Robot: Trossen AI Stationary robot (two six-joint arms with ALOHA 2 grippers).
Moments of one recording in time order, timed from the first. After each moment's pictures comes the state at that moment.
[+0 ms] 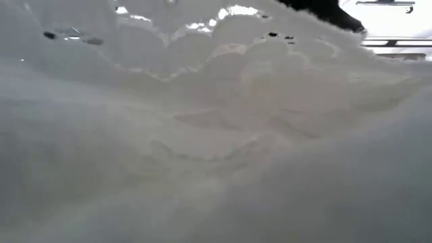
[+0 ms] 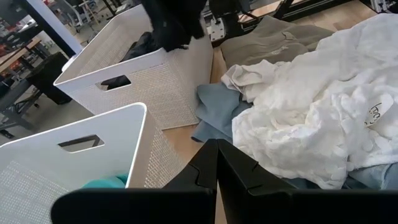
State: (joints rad) left arm -0.45 0.74 0.76 -0.50 -0.63 0.13; right arm -0.31 1.52 2.30 0.36 0.74 -0.96
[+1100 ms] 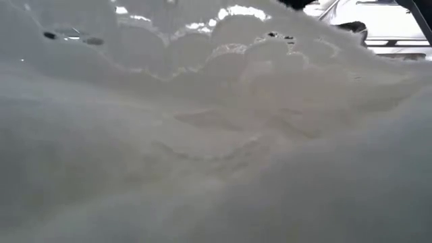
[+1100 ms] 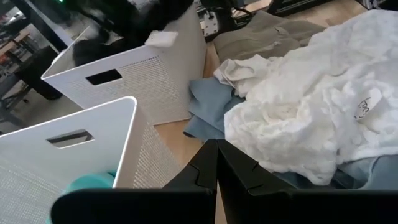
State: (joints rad) left arm -0.45 0.75 0.76 -0.53 -0.61 0.10; right arm -0.56 1.86 1.71 -1.54 -0.03 -0.05
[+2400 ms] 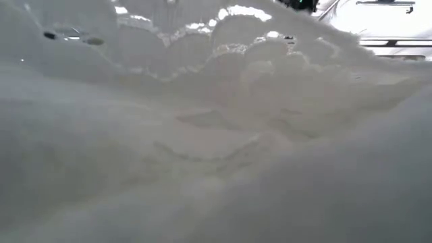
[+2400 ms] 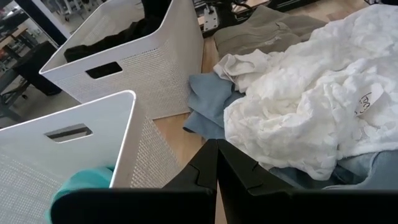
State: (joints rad) left arm -0.45 0.75 0.76 -0.55 -0.61 0.08; right arm -0.61 1.53 1.76 -1.21 -0.10 -0.04
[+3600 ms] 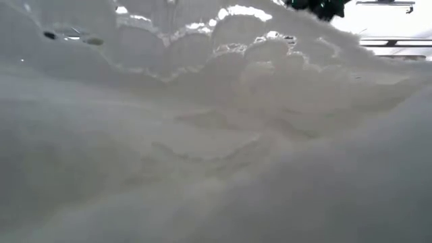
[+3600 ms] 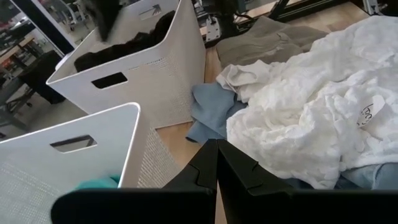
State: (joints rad) left arm -0.45 0.75 0.76 -0.50 -0.61 0.11; right arm -0.68 1.38 1.31 -0.73 -0.10 0.07
